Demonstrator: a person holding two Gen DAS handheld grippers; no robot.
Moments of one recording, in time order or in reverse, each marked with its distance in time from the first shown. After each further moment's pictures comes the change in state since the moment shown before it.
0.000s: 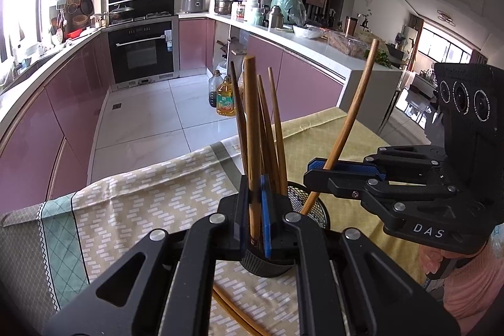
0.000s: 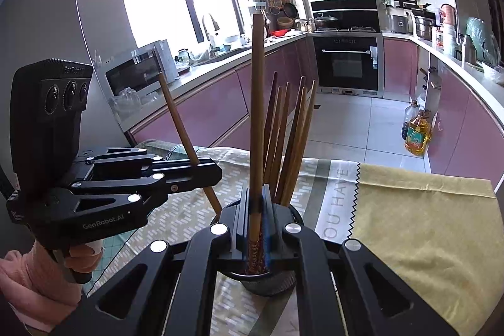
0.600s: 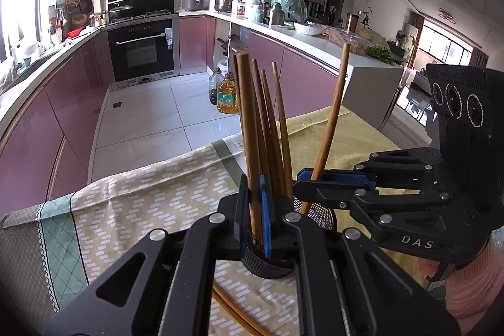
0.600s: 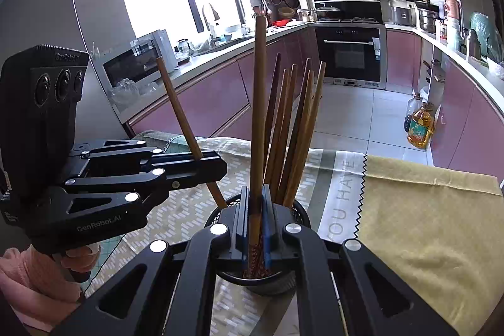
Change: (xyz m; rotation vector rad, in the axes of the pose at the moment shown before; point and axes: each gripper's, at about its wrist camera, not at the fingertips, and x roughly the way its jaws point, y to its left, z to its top) left arm 0.011 0.003 0.002 0.003 0.008 0.004; right arm 0.019 0.000 -0.001 0.003 0.047 0.004
